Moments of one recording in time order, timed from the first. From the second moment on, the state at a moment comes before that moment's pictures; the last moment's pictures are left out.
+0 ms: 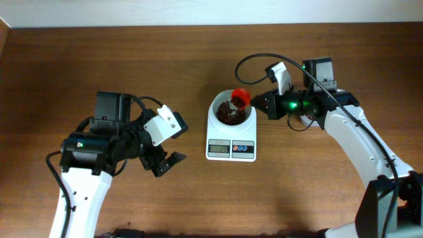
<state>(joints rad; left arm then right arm) -0.10 1.17 1.17 -1.13 0.52 0.81 0.15 1.64 1.16 -0.46 -0.80 -0.08</state>
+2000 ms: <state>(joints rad) -0.10 1.17 1.17 -1.13 0.52 0.81 0.15 1.64 1.16 -0.47 -0.83 -0.37</state>
